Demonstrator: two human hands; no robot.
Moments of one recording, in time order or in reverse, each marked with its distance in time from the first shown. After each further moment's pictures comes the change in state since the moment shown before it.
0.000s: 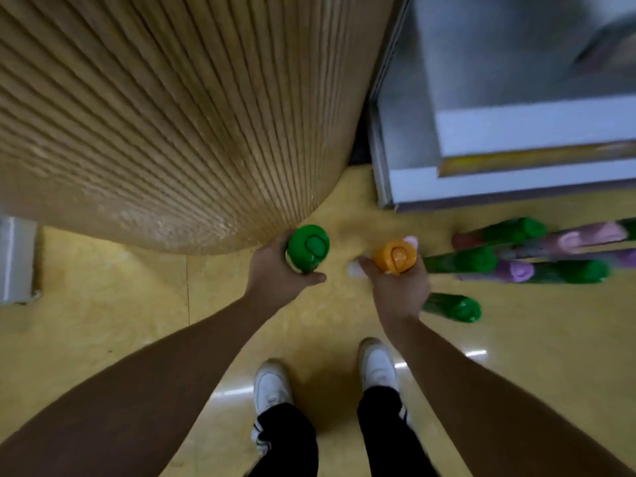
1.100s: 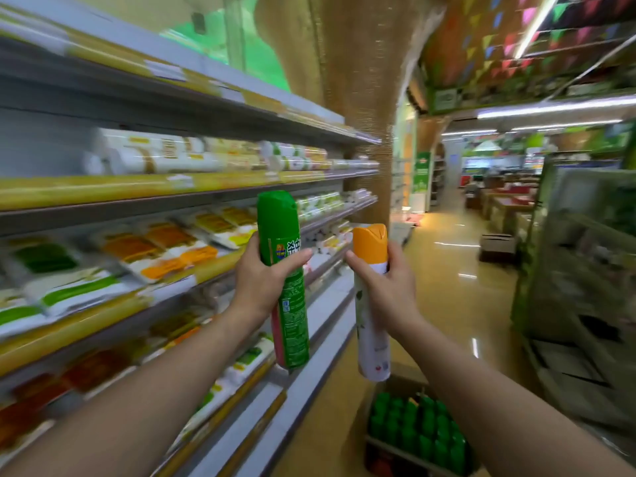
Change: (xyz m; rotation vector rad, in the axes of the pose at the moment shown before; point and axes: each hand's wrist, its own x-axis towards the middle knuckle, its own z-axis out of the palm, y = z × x) left_hand -0.473 0.916 0.033 -0.699 -0.464 1.179; right_hand -0.183 -0.290 -0.941 0.469 0.781 -0.785
